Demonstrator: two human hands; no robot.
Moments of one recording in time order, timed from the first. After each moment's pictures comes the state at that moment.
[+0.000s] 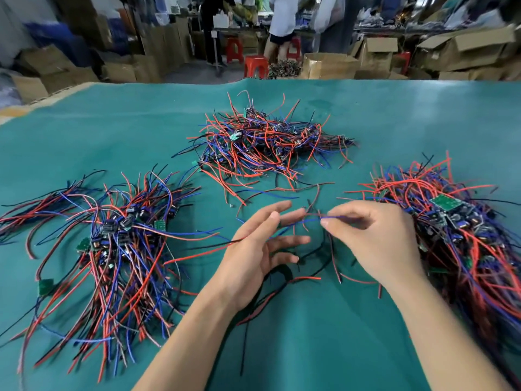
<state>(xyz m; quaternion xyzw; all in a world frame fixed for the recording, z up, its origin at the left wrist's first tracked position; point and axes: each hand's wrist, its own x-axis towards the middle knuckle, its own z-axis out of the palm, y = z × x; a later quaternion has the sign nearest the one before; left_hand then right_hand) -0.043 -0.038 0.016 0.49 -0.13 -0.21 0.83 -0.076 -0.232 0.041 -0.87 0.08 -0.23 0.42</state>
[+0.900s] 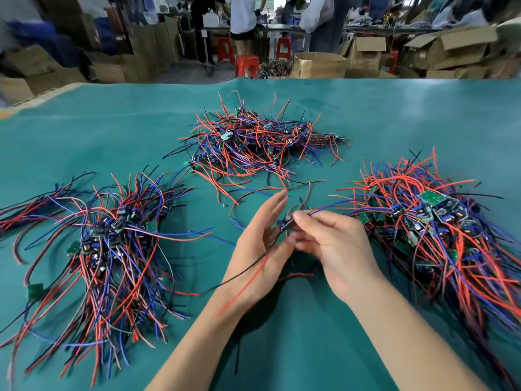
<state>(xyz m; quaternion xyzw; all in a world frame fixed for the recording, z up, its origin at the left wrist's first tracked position) -0.048 -0.052 0.003 0.67 -0.25 -0.04 0.70 -0.077 -0.182 0.037 -0.60 0.14 -0.09 0.78</state>
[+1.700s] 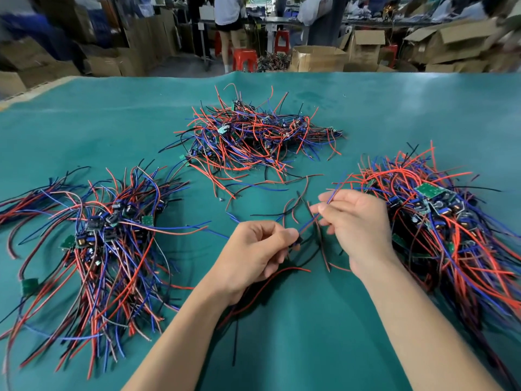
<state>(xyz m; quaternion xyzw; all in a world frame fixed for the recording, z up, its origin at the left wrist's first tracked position) -0.050 -0.041 0.016 0.67 -0.16 -0.20 0.70 -0.059 -0.223 0.027 -0.73 0.18 -0.18 0.64</state>
